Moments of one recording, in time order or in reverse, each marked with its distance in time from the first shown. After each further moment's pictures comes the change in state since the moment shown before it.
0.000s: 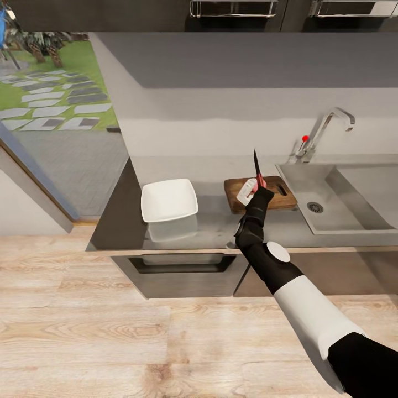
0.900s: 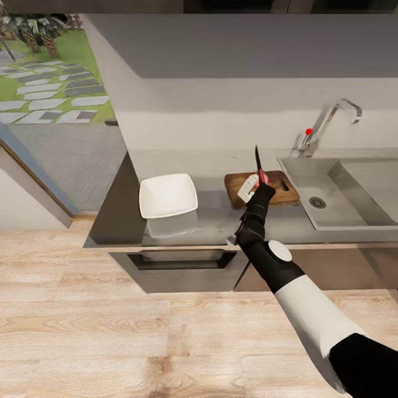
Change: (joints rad) left arm 0.000 -0.002 0.000 0.000 0.000 0.000 0.000; right arm 0.000 -0.003 -0.004 -0.044 0.004 0.003 0.000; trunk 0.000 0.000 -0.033
